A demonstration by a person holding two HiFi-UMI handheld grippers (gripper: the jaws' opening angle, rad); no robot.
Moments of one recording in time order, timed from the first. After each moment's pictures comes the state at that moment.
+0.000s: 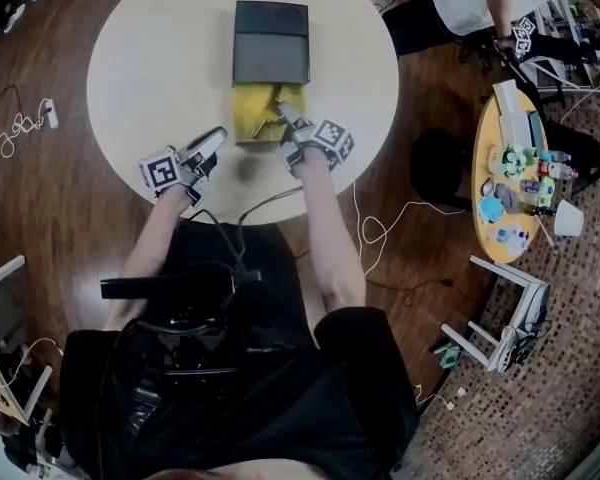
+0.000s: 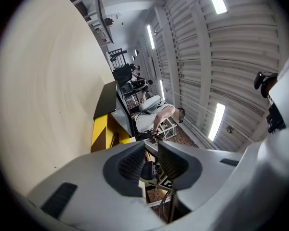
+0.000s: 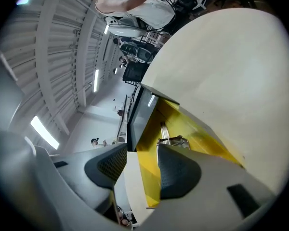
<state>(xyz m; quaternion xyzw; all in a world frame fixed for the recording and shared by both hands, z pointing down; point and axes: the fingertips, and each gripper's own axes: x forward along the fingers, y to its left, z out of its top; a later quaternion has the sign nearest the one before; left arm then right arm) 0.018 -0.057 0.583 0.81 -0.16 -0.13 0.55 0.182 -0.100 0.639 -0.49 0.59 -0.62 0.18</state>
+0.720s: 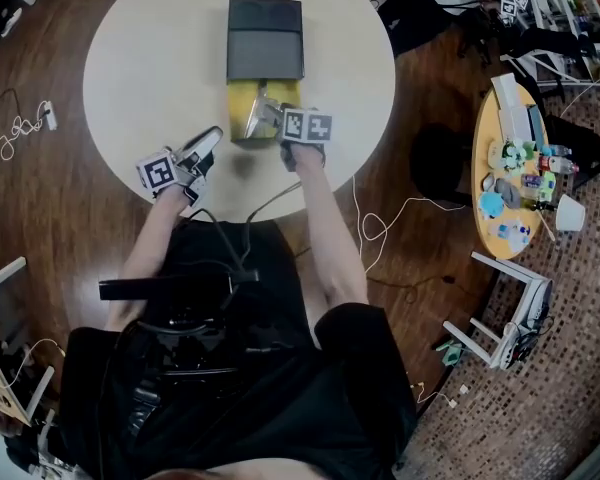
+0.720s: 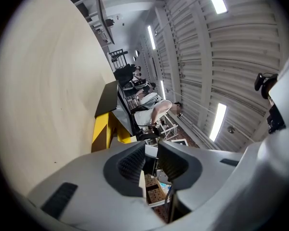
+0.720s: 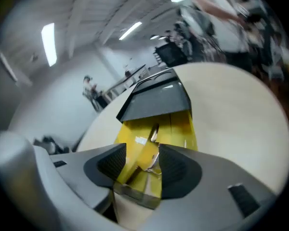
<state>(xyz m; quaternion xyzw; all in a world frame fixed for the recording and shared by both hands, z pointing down) 0.019 -0.053 0.583 0.80 -0.17 -0.13 0.55 0.166 -0.100 0.646 -0.50 0.72 -0.45 -0.18</state>
